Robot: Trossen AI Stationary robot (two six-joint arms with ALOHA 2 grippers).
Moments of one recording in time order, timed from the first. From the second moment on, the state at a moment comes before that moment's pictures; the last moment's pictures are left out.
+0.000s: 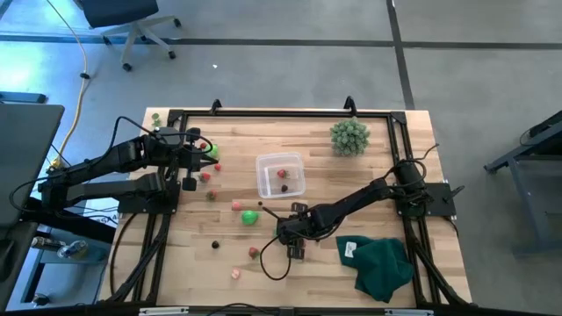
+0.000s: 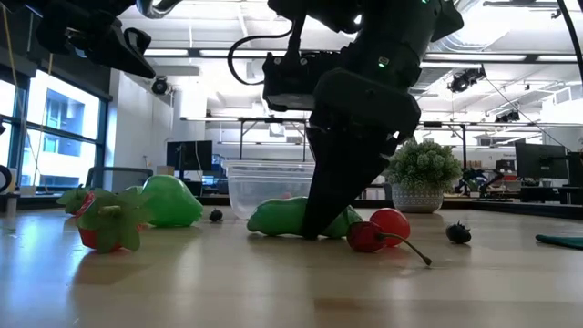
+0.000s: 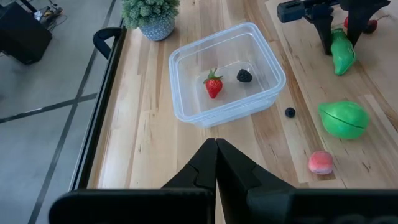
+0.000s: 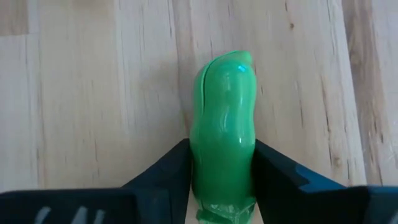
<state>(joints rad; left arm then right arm) 0.48 0.57 0.65 -0.68 0.13 0.50 0.33 2.09 1.39 -0.46 0.13 0.39</state>
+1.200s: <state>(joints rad) 0.48 0.57 0.65 -0.68 0.13 0.50 0.33 2.09 1.39 -0.45 0.13 0.38</state>
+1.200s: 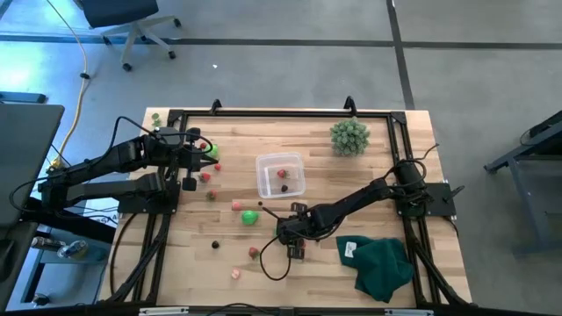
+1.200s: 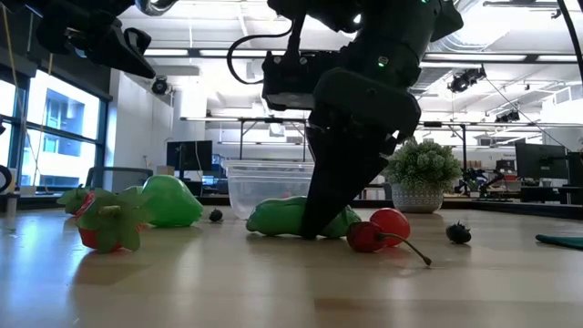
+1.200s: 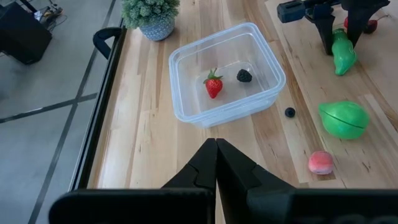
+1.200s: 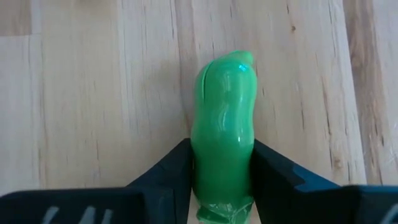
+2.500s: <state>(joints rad) 0.48 0.57 0.65 -0.68 0.13 0.50 0.11 2.08 1.98 -1.09 0.36 0.13</state>
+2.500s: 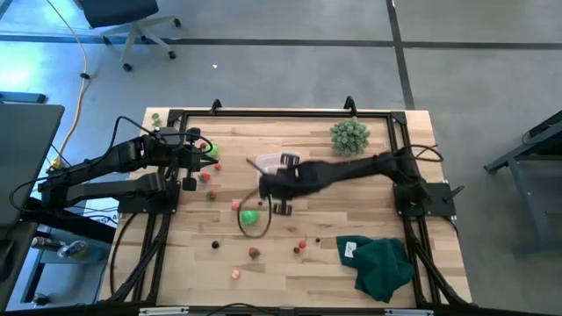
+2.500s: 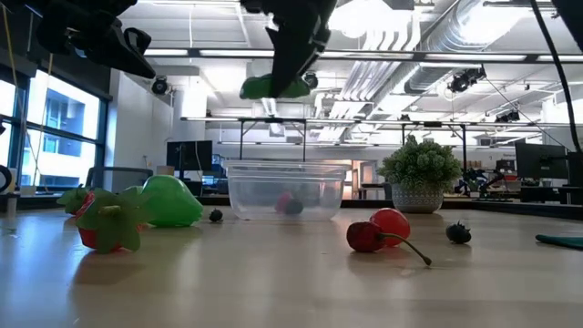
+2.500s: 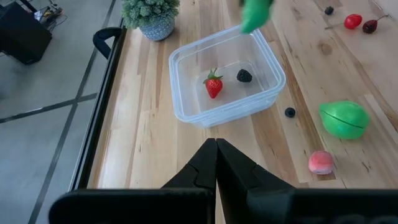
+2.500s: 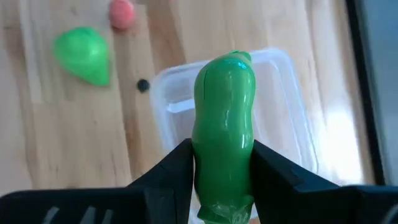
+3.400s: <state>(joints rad) 0.48 0.57 0.65 -0.68 0.13 0.50 -0.19 2.08 1.57 -0.67 -0.17 0.08</state>
